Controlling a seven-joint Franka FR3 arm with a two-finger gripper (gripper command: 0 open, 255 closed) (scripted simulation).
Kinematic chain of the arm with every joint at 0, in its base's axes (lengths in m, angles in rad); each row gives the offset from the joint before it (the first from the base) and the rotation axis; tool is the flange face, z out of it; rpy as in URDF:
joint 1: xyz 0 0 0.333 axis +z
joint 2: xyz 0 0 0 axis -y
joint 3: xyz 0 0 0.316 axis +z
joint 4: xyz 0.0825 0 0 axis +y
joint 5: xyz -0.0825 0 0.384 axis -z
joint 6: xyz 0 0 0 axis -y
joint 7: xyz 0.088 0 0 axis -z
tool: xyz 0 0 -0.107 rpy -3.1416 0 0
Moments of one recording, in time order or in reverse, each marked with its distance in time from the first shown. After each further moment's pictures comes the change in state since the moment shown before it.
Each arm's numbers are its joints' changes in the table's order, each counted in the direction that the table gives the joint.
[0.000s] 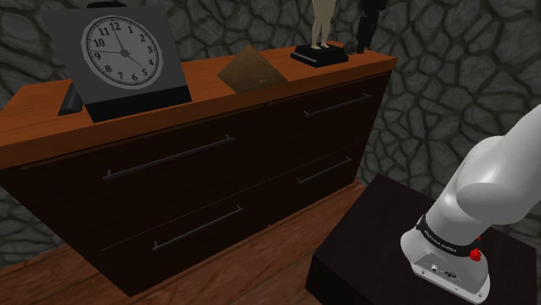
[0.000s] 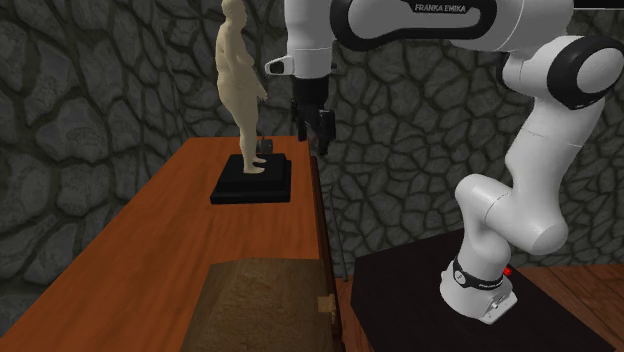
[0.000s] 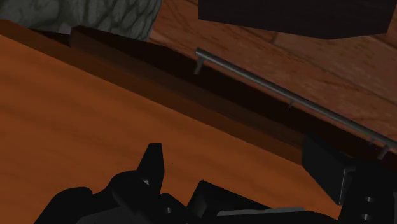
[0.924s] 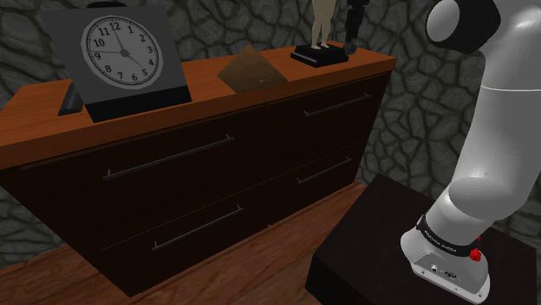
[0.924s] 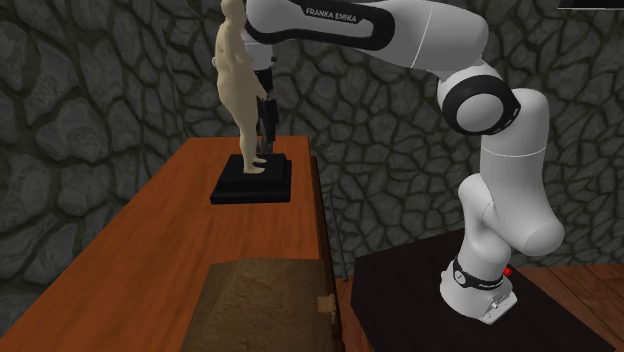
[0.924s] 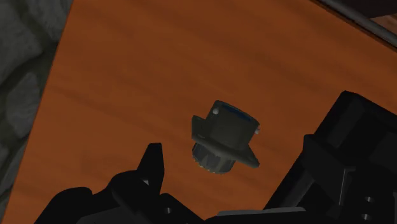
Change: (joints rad) arm -0.142 -0.523 -0.125 -0.611 -0.228 -0.134 -0.270
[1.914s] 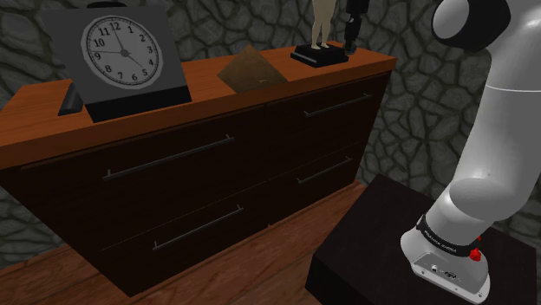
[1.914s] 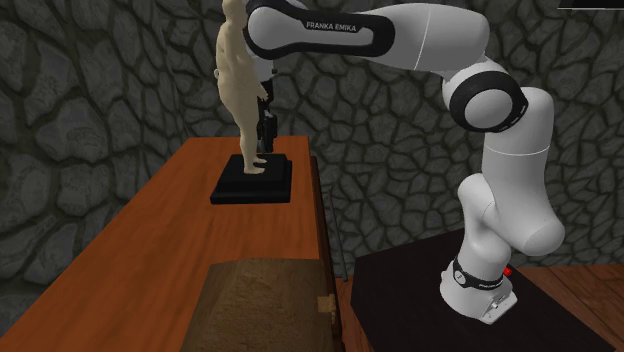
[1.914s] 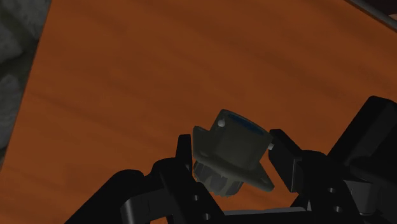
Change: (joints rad) arm 0.018 0.035 0.002 0.114 0.017 0.082 0.004
